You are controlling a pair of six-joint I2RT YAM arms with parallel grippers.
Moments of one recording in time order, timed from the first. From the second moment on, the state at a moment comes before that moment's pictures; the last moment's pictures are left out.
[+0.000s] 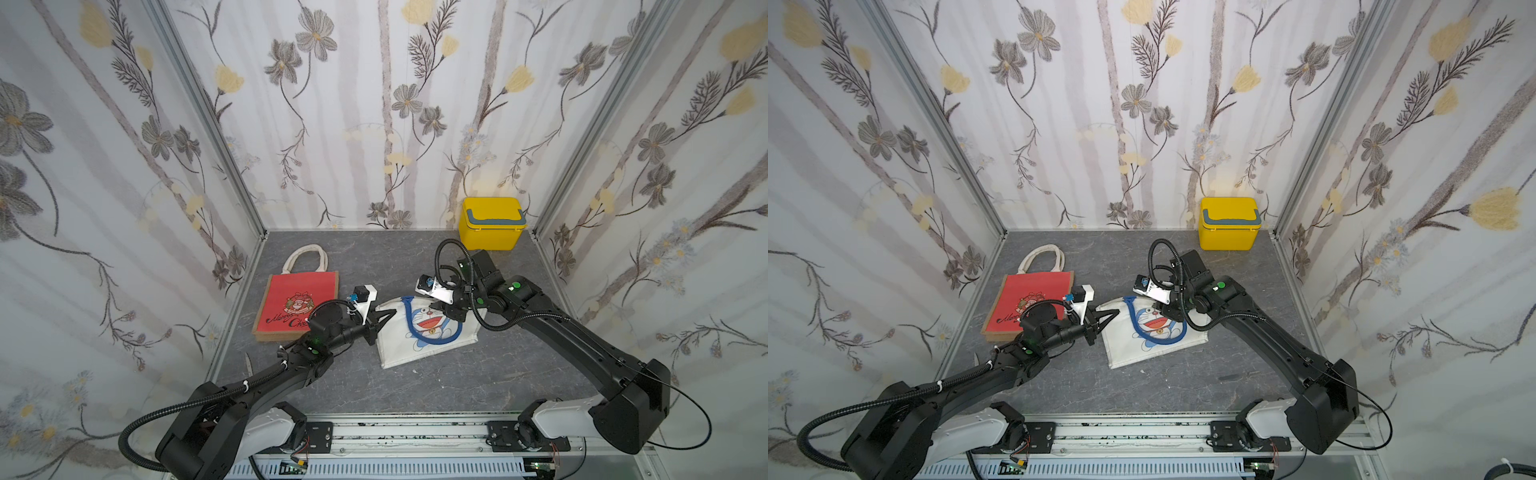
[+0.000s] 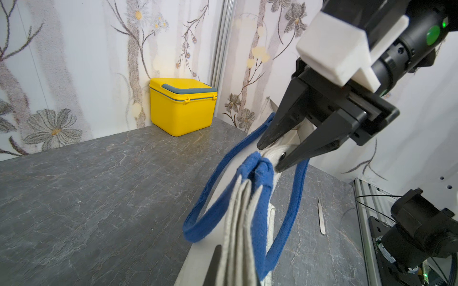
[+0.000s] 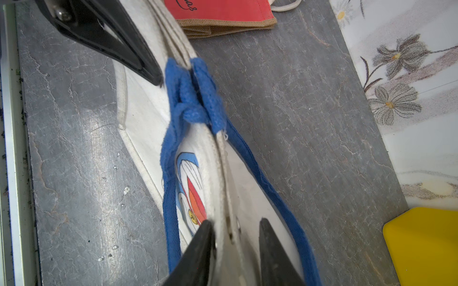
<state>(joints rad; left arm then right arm) -0.57 1.16 0.41 0.62 0.51 -0.17 0.61 1.36 1.23 -0.72 -0.26 -0.70</state>
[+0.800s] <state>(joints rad) -0.55 1.19 0.49 0.52 0.51 -0.19 0.59 1.37 1.21 -0.68 -0.29 -0.67</state>
